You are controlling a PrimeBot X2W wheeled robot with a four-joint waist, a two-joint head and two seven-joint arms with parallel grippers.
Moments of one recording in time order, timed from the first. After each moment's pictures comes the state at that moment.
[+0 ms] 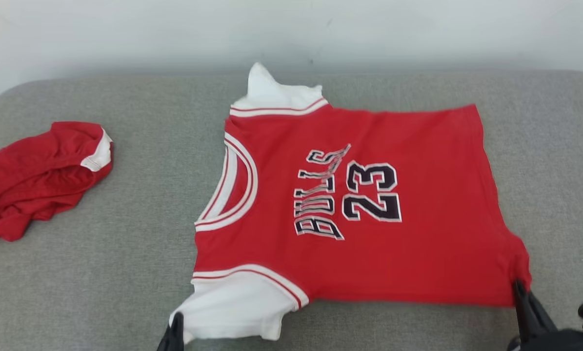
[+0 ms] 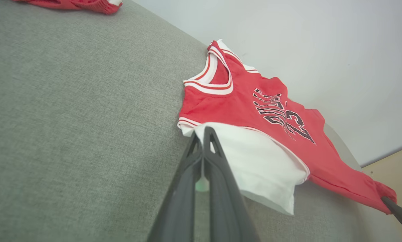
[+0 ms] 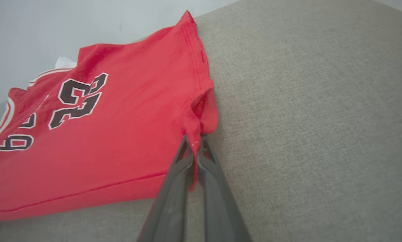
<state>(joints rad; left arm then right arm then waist) 0.12 0.22 -0.32 0.01 -0.77 0.02 -0.26 0.02 -0.15 -0.13 0.18 0.47 0.13 0.04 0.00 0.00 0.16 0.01</state>
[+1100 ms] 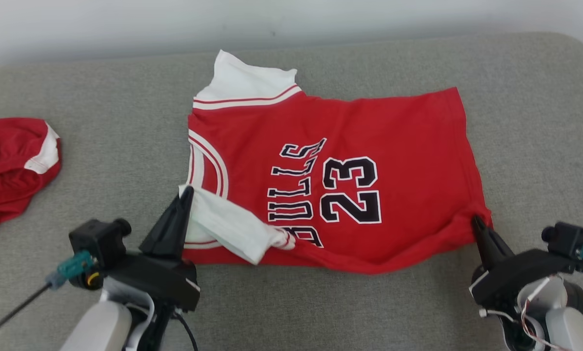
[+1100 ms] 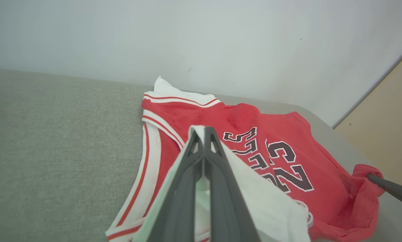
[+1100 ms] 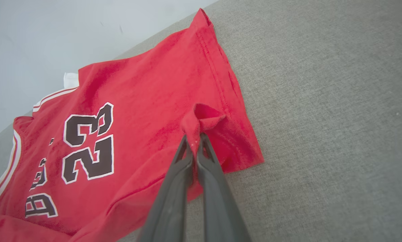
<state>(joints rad) -0.36 0.30 -0.38 0.18 -0.68 -0.09 -0.12 -0.22 -0.09 -0.10 0.24 0.50 0.13 0.23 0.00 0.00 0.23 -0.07</state>
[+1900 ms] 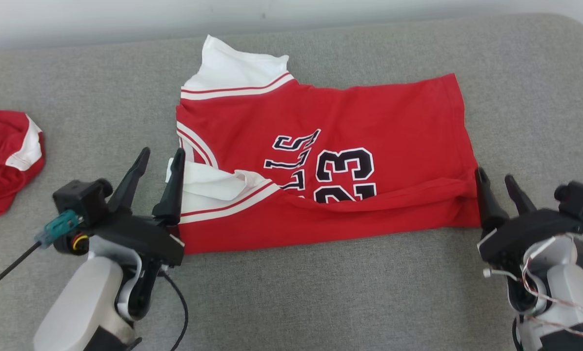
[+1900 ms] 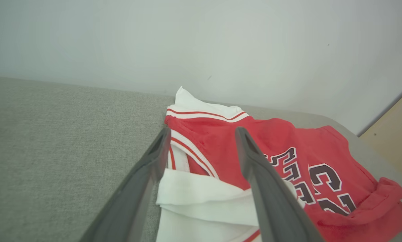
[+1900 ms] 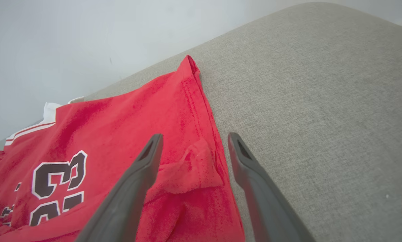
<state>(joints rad) -0.59 0.29 -0.41 0.50 -0.72 -0.12 -0.23 -0.44 -0.16 -0.07 0.45 0.50 0.13 0.08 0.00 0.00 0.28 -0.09</state>
